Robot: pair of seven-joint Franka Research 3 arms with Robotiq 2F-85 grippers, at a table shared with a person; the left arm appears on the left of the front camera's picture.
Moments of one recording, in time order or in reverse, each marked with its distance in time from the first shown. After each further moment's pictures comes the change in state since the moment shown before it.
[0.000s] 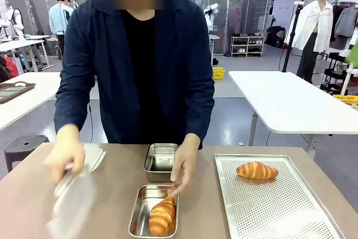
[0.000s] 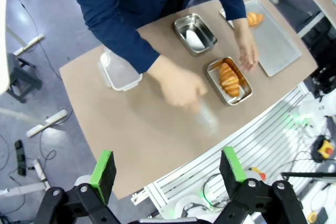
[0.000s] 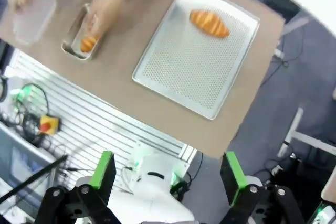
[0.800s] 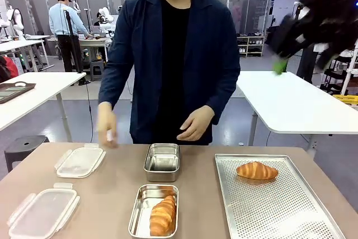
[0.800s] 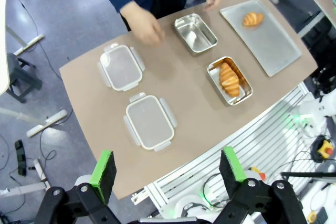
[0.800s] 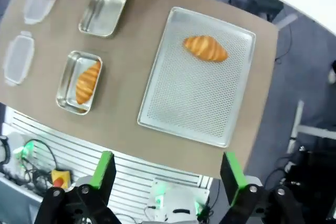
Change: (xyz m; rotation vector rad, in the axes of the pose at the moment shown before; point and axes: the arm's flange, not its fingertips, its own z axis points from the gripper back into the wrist) left arm 0.000 0.000 0.000 0.000 0.000 0.000; right arm 0.061 0.051 -0.024 -0.094 -0.122 -0.196
